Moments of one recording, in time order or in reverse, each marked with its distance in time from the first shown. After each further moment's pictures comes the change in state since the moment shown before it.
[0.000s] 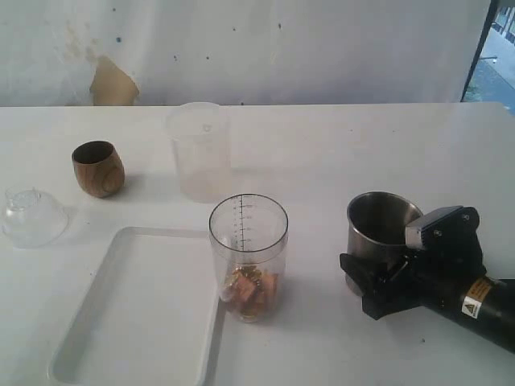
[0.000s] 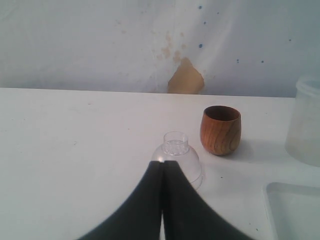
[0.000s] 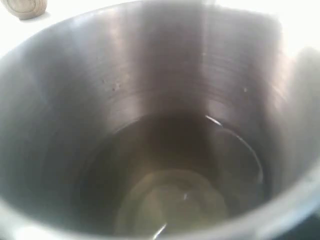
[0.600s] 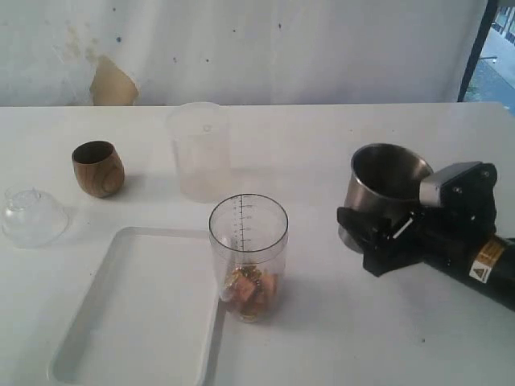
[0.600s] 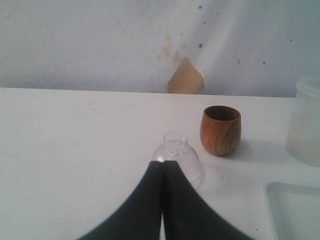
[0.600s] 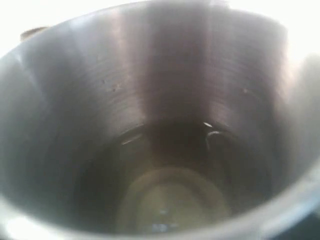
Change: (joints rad) left arm 0.000 0.000 0.000 0.000 0.000 0.000; right arm 0.000 -0.194 -0.051 -0.053 0.039 0.141
